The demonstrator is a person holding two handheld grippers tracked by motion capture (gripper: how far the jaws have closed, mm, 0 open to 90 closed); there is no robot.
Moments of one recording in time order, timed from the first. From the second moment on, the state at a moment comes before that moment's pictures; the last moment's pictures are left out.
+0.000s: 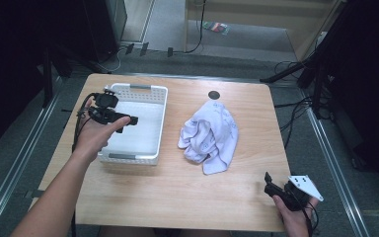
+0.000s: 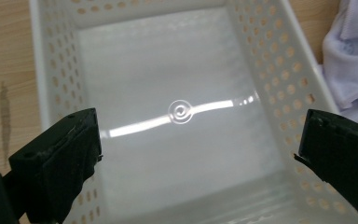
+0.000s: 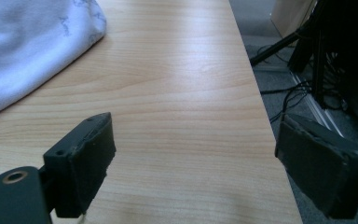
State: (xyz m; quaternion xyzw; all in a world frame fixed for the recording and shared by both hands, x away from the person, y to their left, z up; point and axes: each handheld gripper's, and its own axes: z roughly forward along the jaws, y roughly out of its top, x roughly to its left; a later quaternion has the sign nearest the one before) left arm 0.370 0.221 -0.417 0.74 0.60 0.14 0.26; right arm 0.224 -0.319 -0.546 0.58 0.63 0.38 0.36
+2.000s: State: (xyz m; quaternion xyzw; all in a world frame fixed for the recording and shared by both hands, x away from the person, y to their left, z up) left arm 0.196 0.360 -0.539 0.61 0.61 0.24 0.45; right arm 0.218 -0.316 -0.546 0.56 0.63 0.39 0.38
